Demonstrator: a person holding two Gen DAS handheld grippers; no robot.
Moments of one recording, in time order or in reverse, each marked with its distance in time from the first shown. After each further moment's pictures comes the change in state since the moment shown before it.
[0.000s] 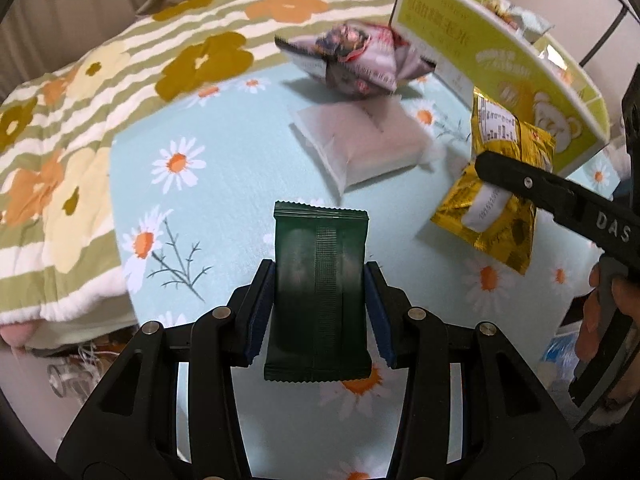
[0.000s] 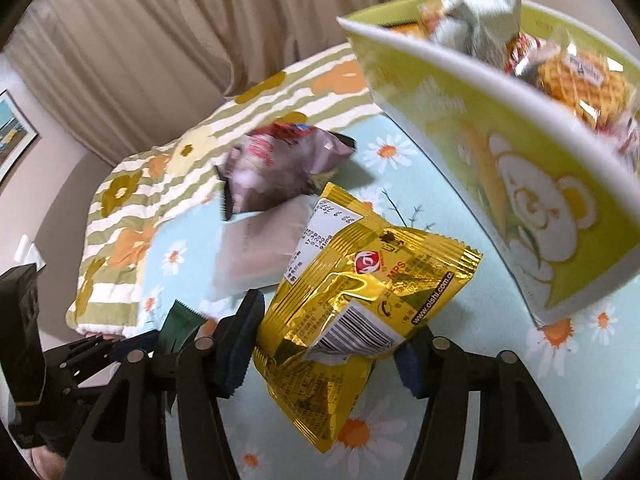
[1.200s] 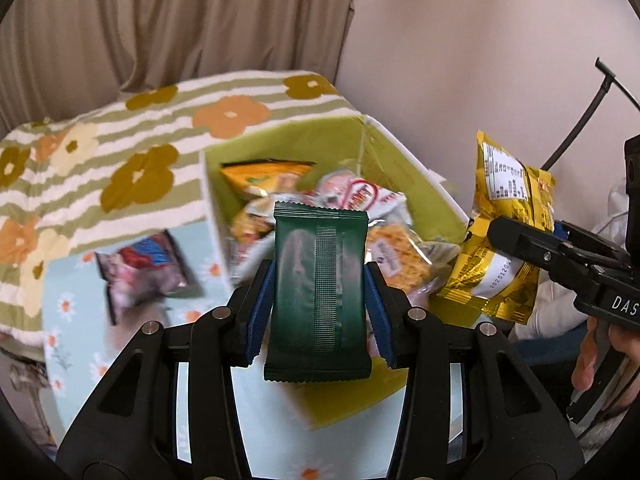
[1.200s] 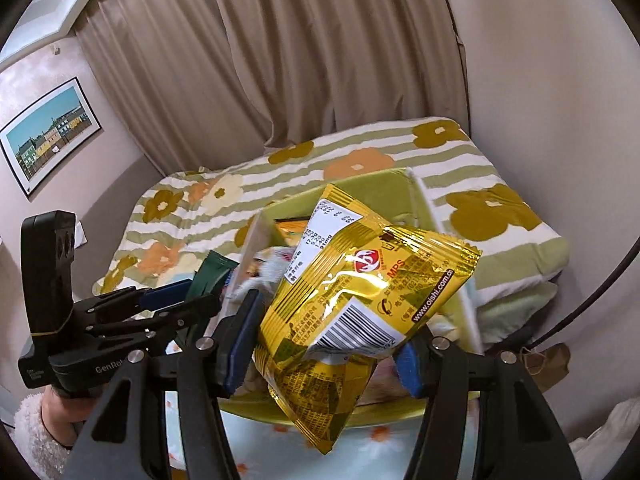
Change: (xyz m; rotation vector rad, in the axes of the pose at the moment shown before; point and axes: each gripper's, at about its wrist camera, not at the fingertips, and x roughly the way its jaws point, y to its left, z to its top) left arm -0.044 -0.269 0.185 -0.097 -0.266 -0.012; right arm -0.170 -0.192 0.157 -0.249 -0.102 0.126
